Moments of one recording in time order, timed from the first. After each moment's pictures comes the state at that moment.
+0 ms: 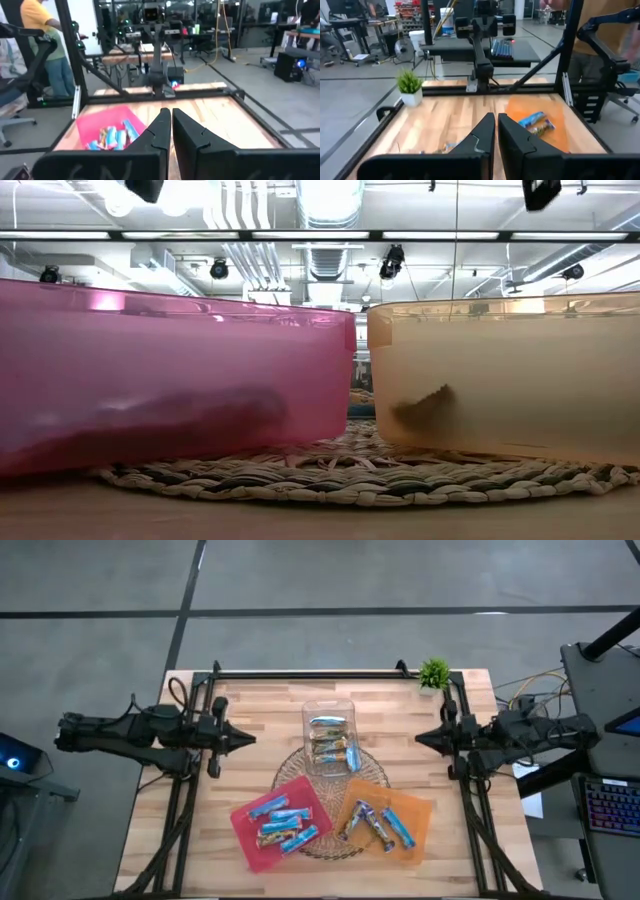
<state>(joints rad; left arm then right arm) -0.11 0.59 0.75 -0.25 -0.11 0.01 0.20 0.43 0.63 -0.23 0.22 0.10</state>
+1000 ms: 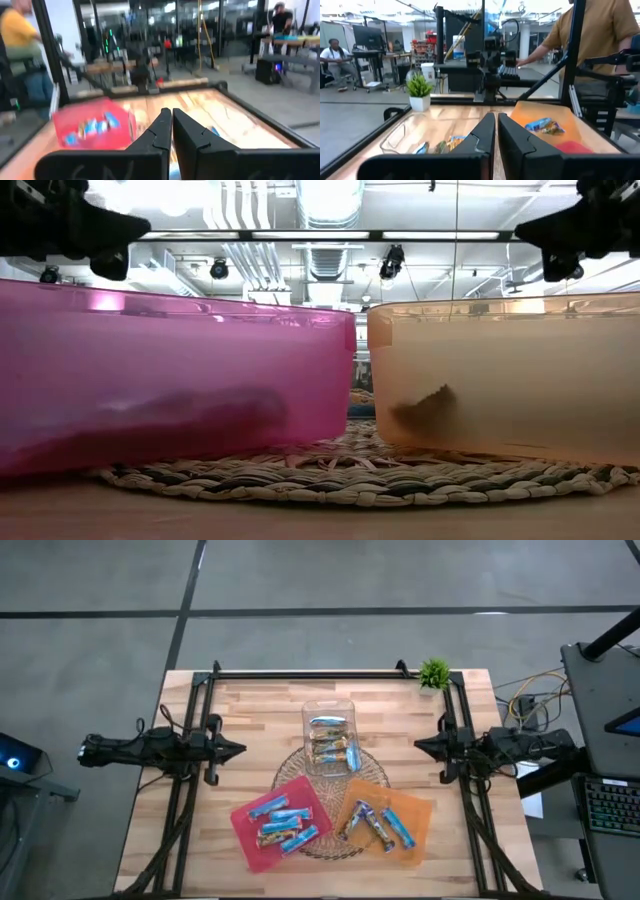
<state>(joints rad) -0.11 0.07 0.15 -0.03 -0.16 0.01 0.20 0.01 0.19 -0.16 0.32 0.10</state>
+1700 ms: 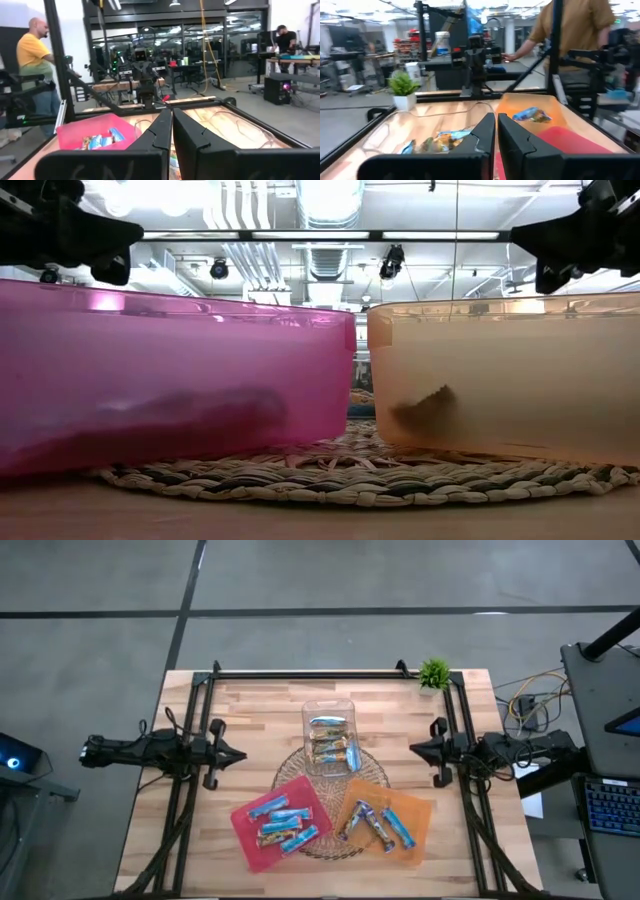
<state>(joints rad) -0.11 0.04 0.11 -0.05 -0.08 0.04 0.20 0.01 0.01 0.18 0.30 0.07</state>
